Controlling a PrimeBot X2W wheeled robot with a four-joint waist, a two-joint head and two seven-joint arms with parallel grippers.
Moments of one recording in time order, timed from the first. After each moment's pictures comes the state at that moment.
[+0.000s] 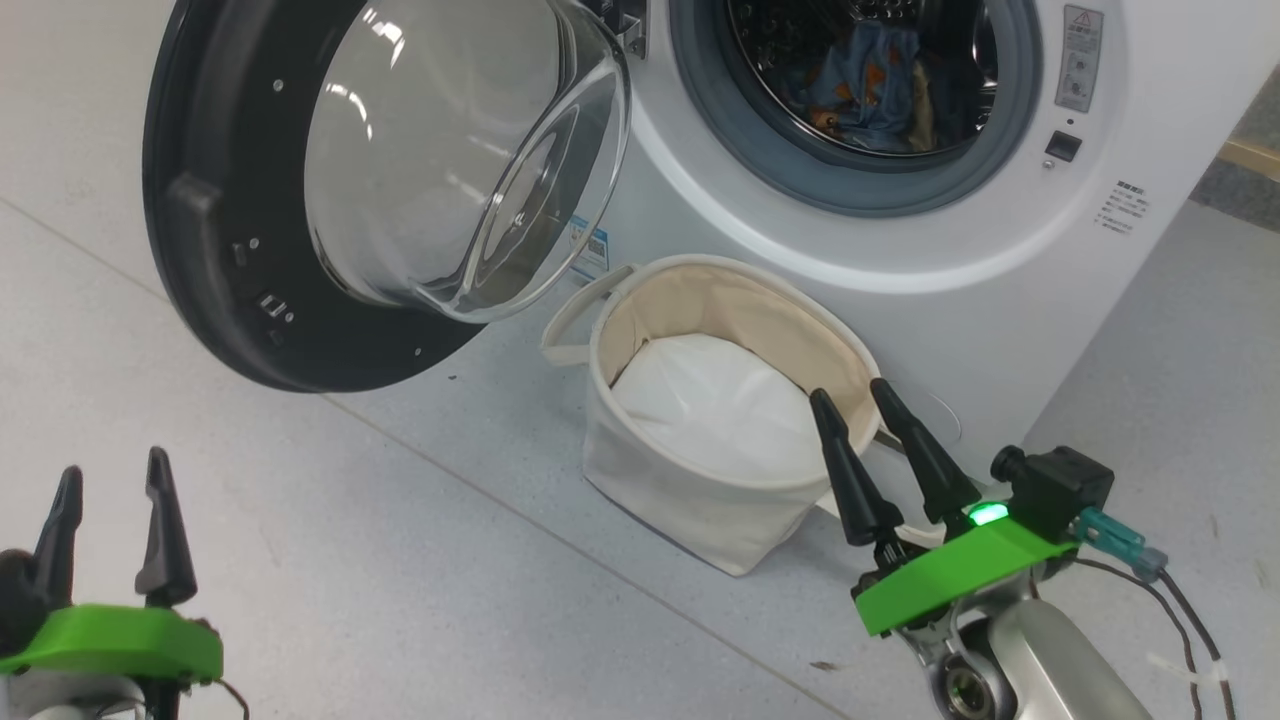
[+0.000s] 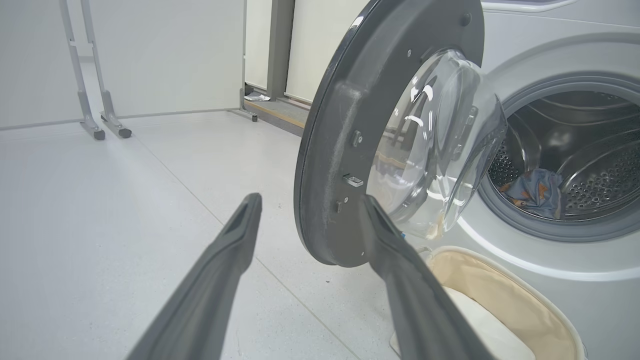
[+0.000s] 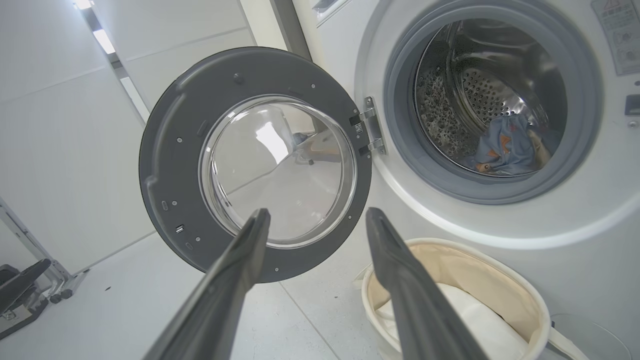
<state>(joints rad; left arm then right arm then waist) -0.16 0.47 -0.19 0.14 -0.73 0.19 -0.19 -0.26 -0.10 0.34 0.24 0.54 0.13 -0.23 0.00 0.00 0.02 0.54</state>
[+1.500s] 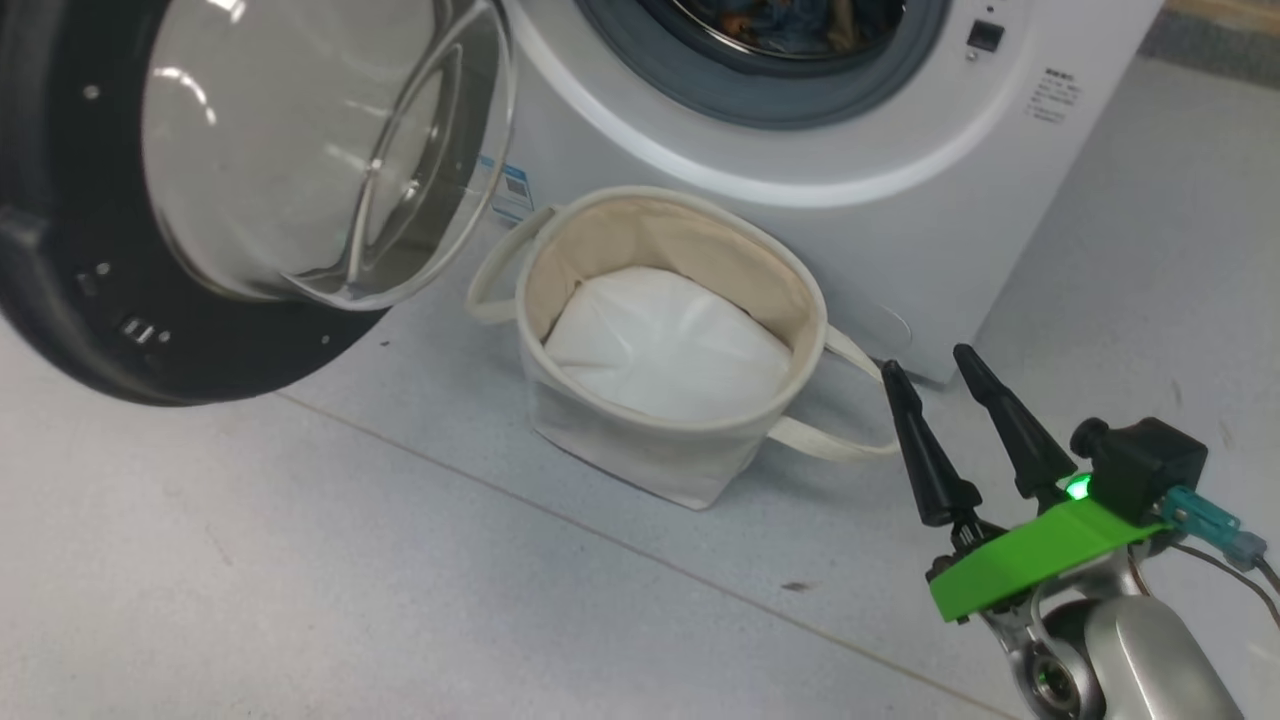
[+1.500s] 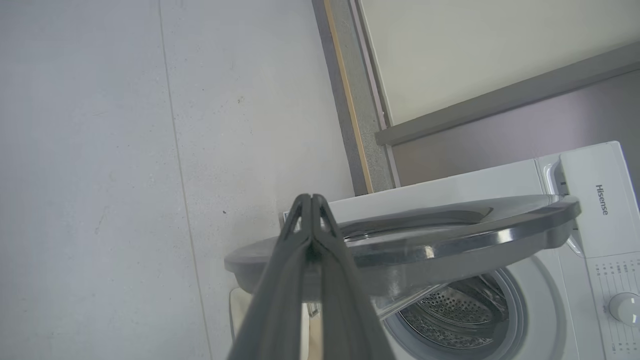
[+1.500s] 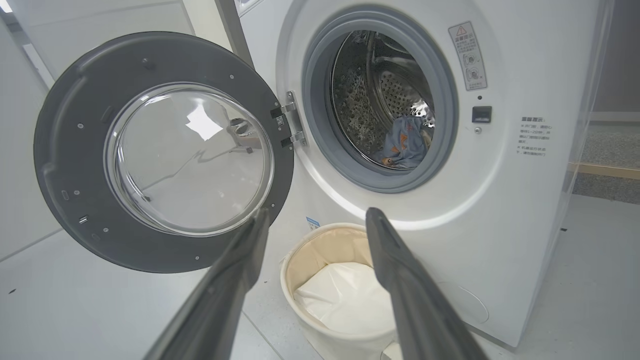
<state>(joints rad) -0.90 0.68 0.06 1.01 -1.50 -0.11 0.61 -0.18 -0.13 0.18 0.00 0.37 0.13 -0.04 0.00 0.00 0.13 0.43</state>
